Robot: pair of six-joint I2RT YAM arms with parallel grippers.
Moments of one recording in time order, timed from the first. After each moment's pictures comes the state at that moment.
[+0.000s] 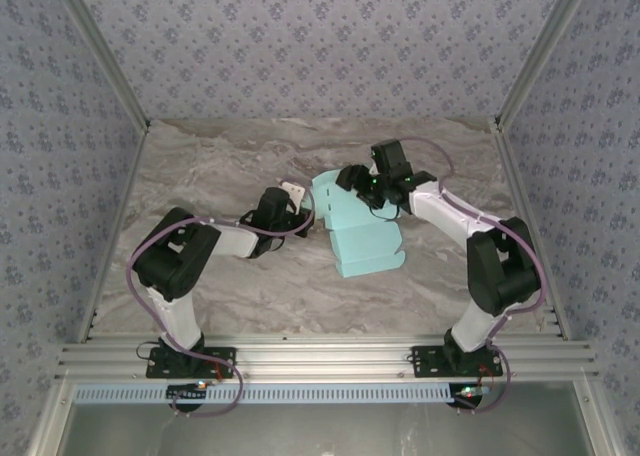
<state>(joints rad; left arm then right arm) -0.60 1.84 0.80 0.48 0.16 -0.31 0.43 1.68 1.21 -0.31 -0.28 0.95</state>
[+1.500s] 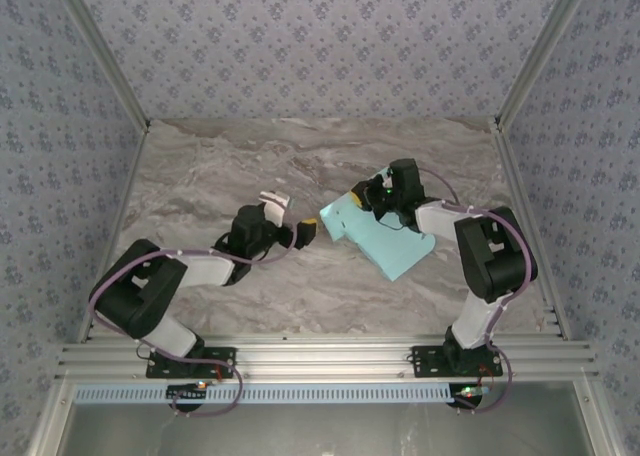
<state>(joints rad) -0.59 1.55 0.50 0.70 0.13 -0.18 0.33 1.76 0.90 0.29 -0.51 1.30</state>
